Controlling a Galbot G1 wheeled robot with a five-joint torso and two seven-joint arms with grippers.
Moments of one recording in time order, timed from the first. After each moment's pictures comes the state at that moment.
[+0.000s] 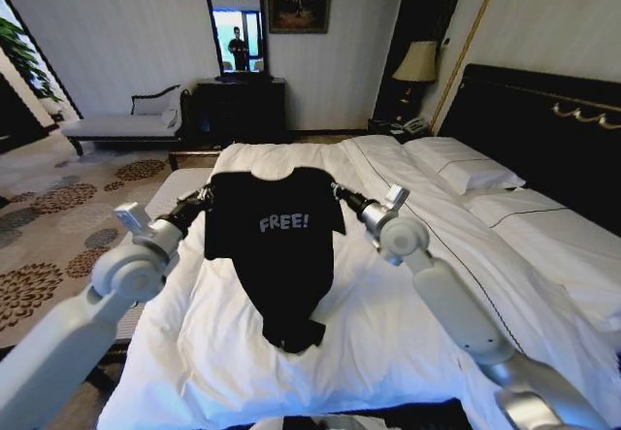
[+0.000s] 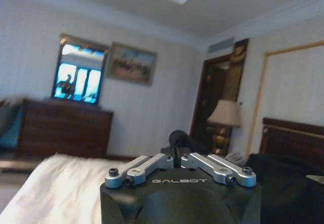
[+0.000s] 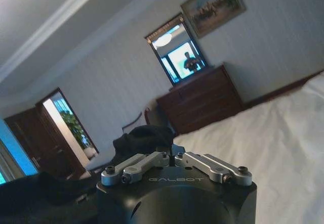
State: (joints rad) left arm 0.93 -0.60 -0.46 -2.22 -1.24 0.24 -0.35; right arm -0.55 0.96 0.11 1.97 1.38 -0.35 0.44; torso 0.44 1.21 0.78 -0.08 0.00
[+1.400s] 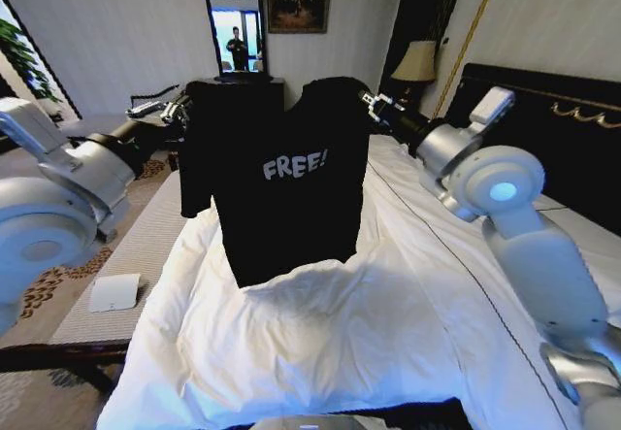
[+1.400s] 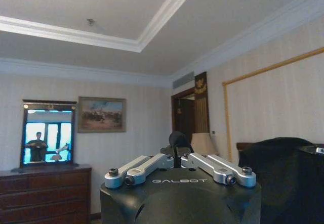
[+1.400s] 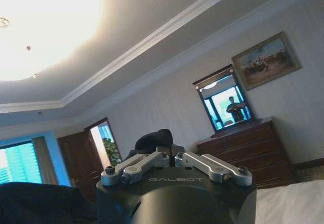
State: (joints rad) left arm 0.68 -0.31 -0.57 -2.38 -1.52 0.29 -0.42; right arm -0.36 0.75 0.25 2.18 1.65 -0.39 0.47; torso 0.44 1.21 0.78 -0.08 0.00
